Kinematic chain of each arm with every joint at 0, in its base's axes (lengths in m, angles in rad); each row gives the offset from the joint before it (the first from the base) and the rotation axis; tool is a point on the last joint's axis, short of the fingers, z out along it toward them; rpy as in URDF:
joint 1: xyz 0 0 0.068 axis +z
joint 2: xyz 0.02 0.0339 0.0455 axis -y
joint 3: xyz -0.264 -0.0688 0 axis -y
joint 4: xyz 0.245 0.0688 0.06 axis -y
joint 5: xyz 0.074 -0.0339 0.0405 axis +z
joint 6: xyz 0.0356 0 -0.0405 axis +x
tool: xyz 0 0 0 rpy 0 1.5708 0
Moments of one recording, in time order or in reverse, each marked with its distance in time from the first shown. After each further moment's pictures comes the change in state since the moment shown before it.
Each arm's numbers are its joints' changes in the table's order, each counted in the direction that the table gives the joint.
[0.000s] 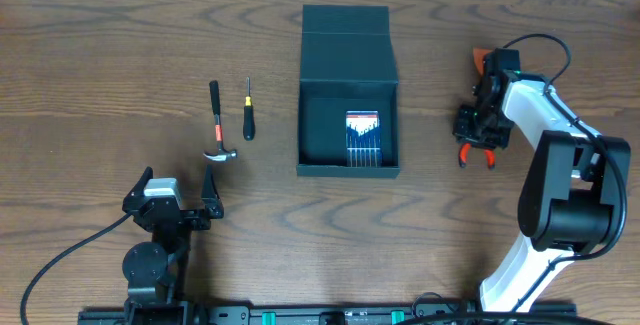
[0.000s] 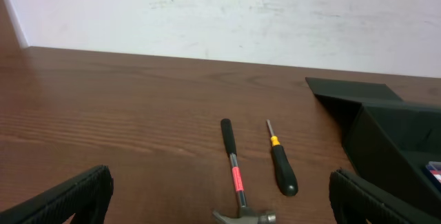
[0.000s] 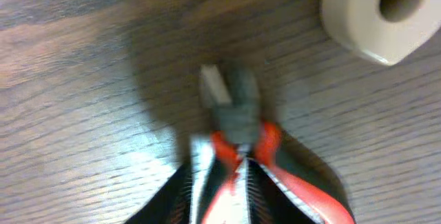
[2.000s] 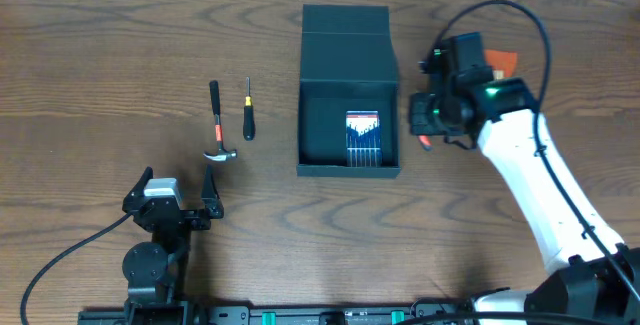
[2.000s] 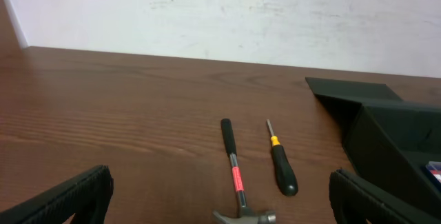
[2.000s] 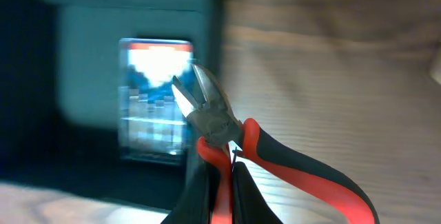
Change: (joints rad) left arm 0.000 0.000 0.000 0.000 0.000 0.000; right arm 0.369 0.450 0.038 -0.116 0.066 0.015
